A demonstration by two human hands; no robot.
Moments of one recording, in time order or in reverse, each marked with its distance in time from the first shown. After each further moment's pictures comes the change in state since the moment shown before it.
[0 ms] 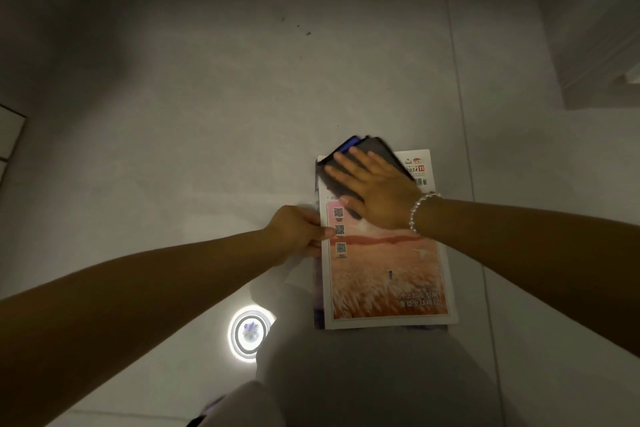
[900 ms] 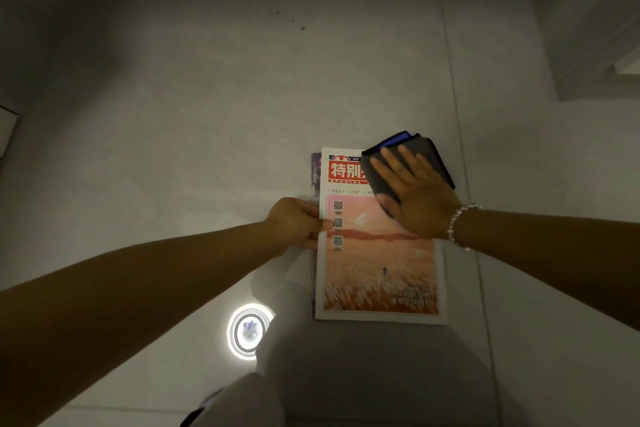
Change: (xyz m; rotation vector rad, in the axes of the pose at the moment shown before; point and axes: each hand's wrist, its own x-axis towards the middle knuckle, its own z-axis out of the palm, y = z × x) left_hand 0.002 0.006 0.010 0.082 0.061 -0.010; right_hand -0.050 0.032 0.028 0.019 0.120 0.206
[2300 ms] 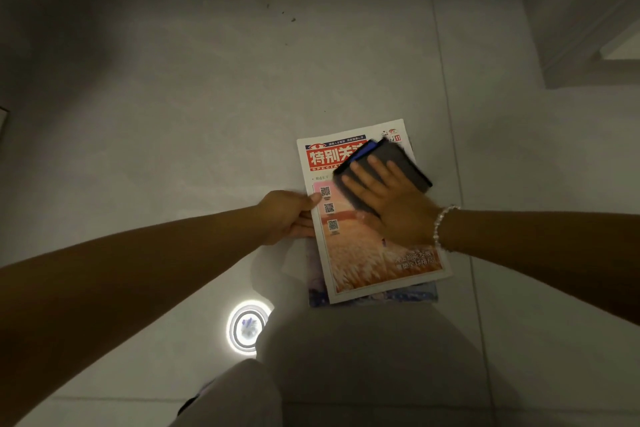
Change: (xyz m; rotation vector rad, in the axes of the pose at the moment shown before) left_hand 0.007 -0.005 -0.008 -0.206 -0.123 -0.061; right_hand -0.014 -0.026 0.002 -0.051 -0.113 -0.195
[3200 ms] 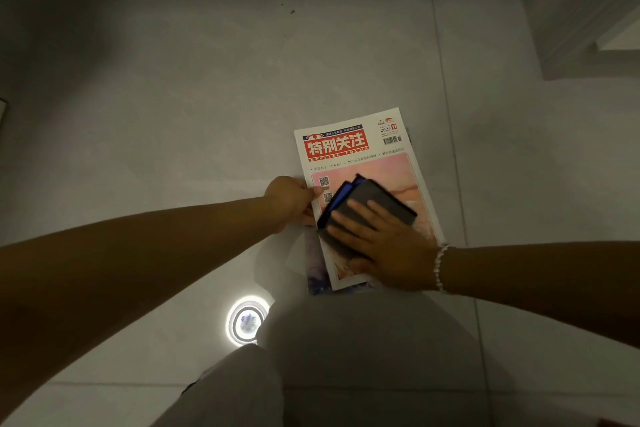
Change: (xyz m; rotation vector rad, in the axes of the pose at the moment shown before) left_hand -0.007 0.005 0.016 0.155 0.183 0.051; right_hand -0.044 -0.044 0.029 -0.124 0.140 -0.188
